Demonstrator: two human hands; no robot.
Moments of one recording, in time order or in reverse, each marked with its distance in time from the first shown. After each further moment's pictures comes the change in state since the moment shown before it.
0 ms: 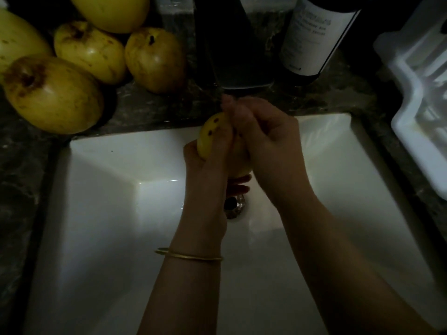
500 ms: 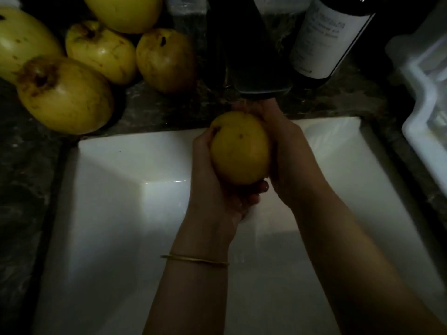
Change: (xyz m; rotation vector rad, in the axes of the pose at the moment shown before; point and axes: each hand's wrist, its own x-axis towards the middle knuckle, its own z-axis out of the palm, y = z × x) left_hand -0.005 0.007 -0.004 -0.353 -0.099 -0.301; right_hand 0.005 0.001 -0.008 0.209 -0.168 0.382
